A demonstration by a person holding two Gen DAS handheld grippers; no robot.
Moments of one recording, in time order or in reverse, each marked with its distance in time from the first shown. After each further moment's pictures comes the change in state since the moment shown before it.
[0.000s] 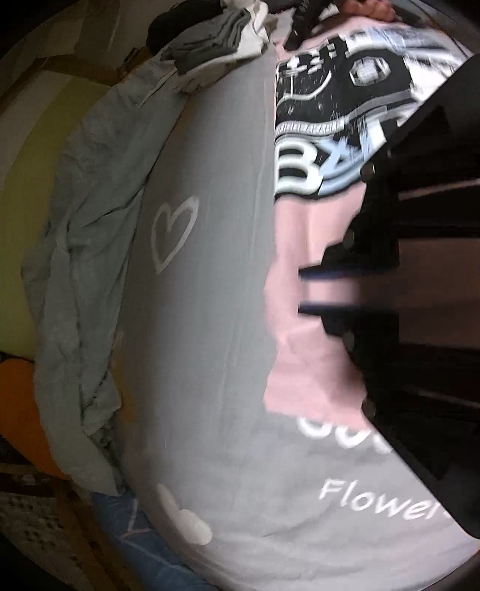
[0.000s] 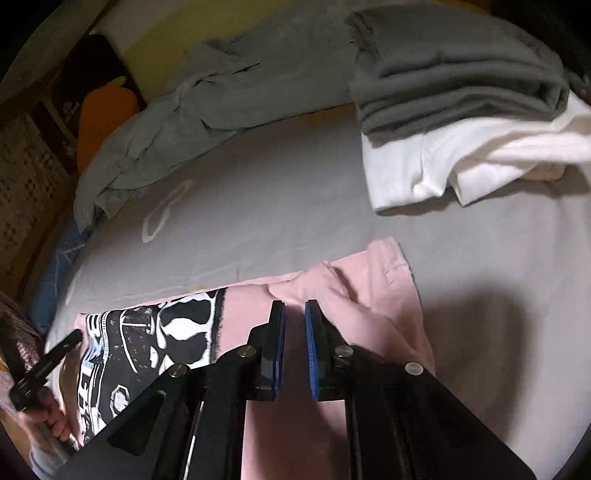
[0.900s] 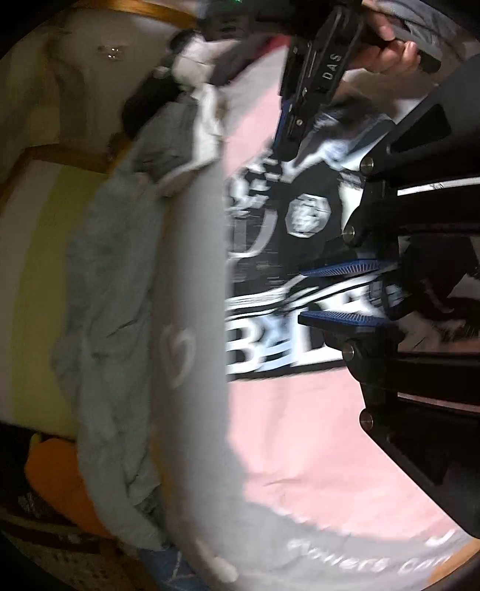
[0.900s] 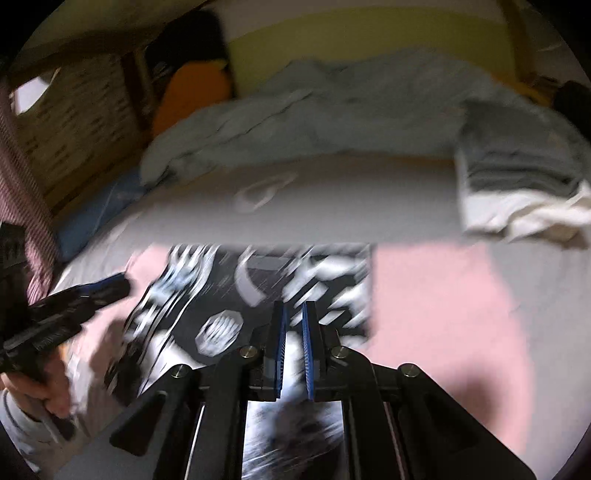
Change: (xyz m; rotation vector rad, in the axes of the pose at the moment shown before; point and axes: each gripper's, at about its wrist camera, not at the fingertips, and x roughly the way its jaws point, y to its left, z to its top) left arm -0.063 -0.096 -0.064 0.171 -0.056 -0.205; right arm -0.041 0.107 -0.090 -0.337 -0.072 0.071
